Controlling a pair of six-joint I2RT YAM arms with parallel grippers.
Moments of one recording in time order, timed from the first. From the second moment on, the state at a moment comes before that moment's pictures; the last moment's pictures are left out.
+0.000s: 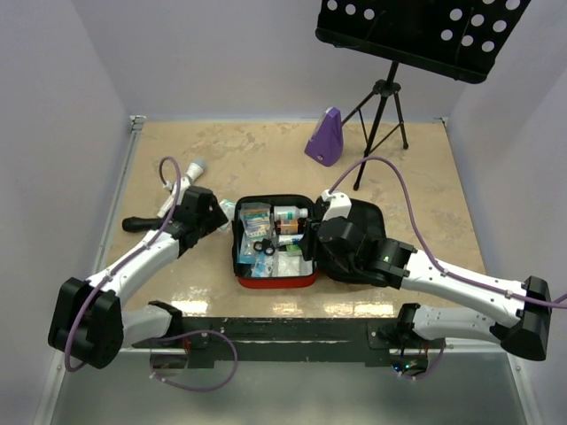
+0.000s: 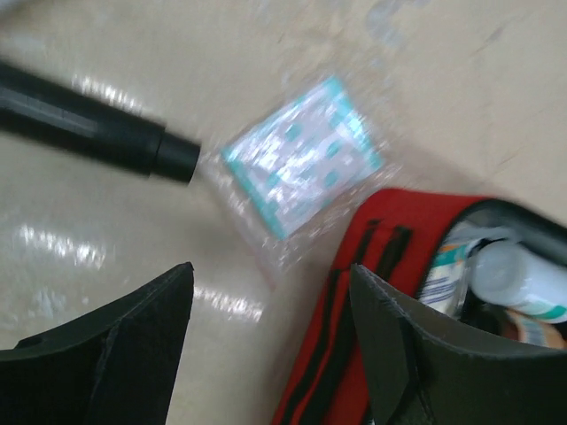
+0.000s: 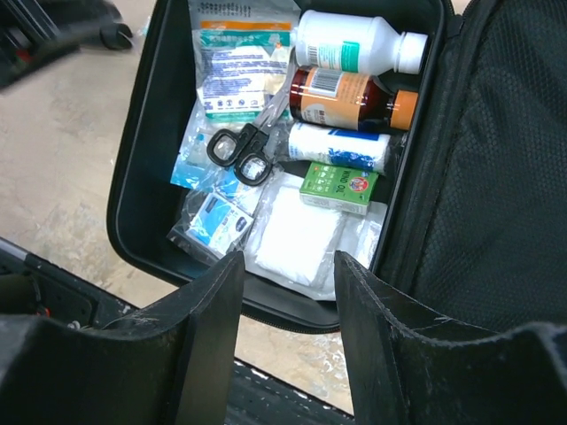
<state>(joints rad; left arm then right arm) -0.36 1.18 0.74 -0.35 -0.35 -0.76 1.09 1.05 0.89 -0.48 0.45 0.73</state>
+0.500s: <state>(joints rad) -0.37 1.30 0.54 -0.17 -0.36 -1.12 1.09 1.04 0.88 -0.48 0.45 0.73</state>
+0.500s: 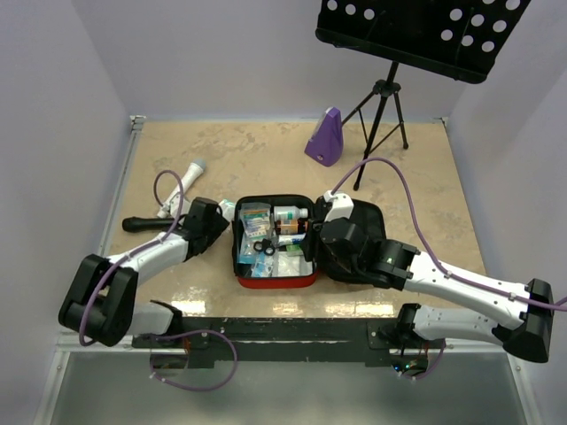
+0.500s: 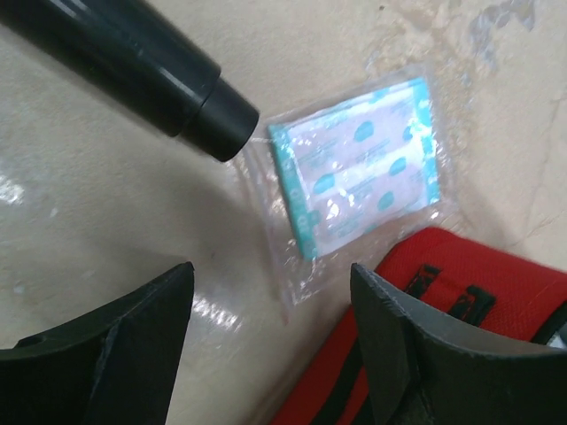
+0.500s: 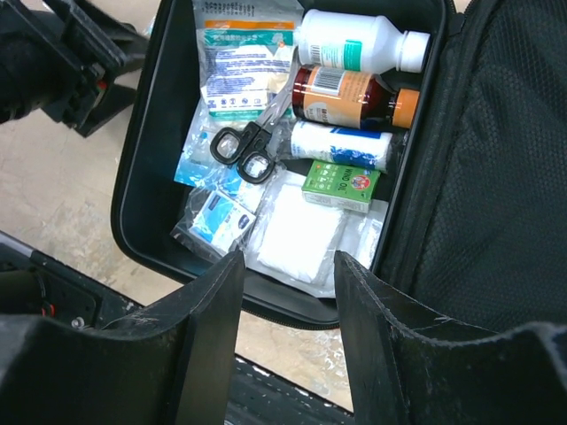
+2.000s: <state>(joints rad) -0.31 0.80 0.70 -0.17 -0.03 -0.91 0.90 0.88 0.74 -0.47 0.44 0.97</state>
